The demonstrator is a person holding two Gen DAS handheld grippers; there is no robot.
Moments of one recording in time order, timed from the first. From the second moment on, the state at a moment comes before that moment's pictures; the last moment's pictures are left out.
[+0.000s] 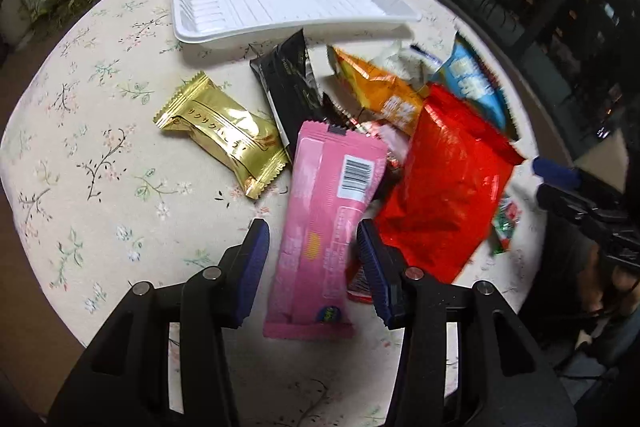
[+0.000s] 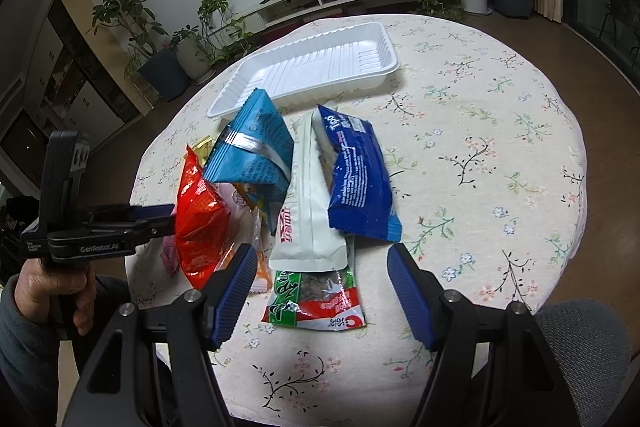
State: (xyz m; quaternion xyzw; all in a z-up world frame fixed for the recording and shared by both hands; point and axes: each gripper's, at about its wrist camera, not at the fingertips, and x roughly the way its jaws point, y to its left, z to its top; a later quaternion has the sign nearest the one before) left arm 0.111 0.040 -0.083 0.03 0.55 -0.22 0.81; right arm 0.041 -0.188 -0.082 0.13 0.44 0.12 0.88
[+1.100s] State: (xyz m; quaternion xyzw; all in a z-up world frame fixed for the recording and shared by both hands) left arm 0.071 0.080 -0.071 -0.08 0.50 -0.20 0.84; right arm 0.132 -0.219 -0.092 0.13 0.51 0.15 0.84
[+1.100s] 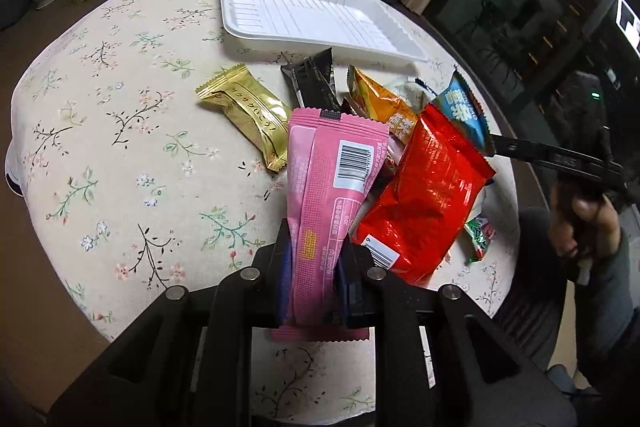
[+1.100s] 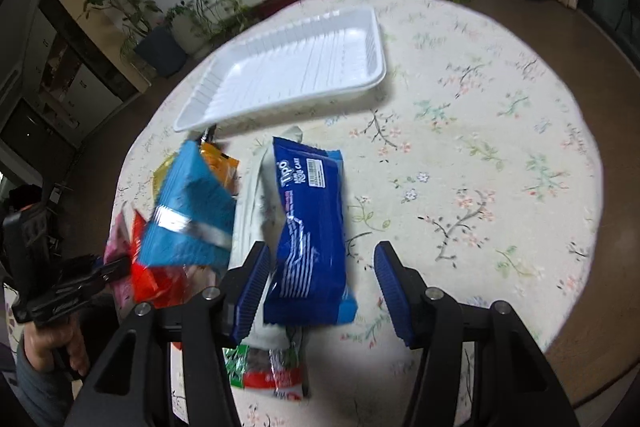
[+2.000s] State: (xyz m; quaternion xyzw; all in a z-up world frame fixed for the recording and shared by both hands) left arm 0.083 0.093 -0.080 -0.11 0.50 -0.19 0.84; right arm 0.142 -0.243 -0.104 0.16 0.51 0.16 0.83
